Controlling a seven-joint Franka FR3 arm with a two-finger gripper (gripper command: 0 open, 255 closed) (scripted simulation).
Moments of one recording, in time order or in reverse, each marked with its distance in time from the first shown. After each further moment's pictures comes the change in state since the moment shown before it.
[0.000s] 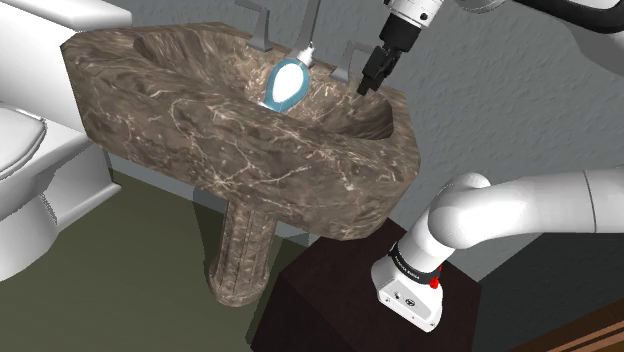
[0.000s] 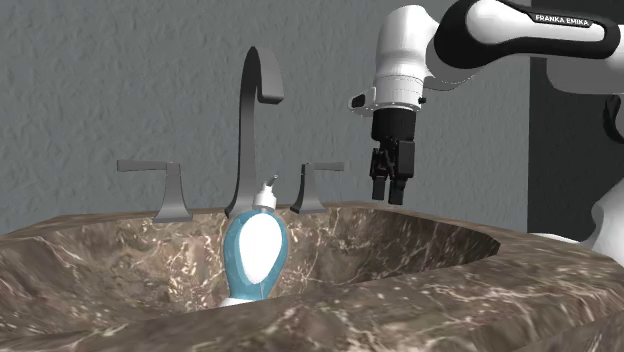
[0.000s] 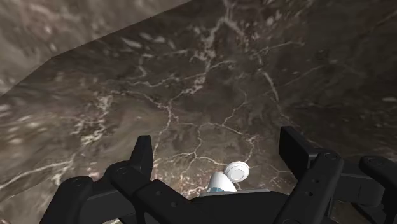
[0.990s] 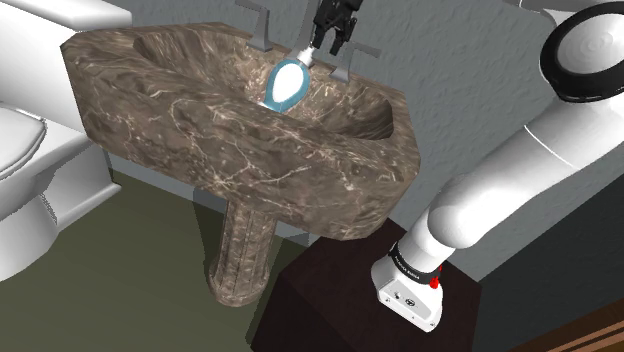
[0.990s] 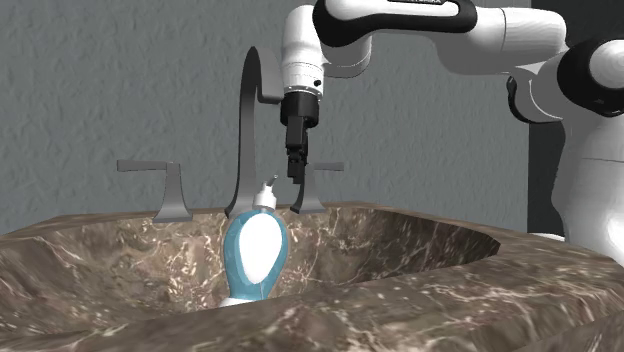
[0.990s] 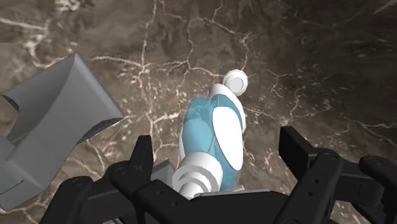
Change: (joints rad) arm -0.004 0.591 -0.075 0.583 0.127 -0.078 0.036
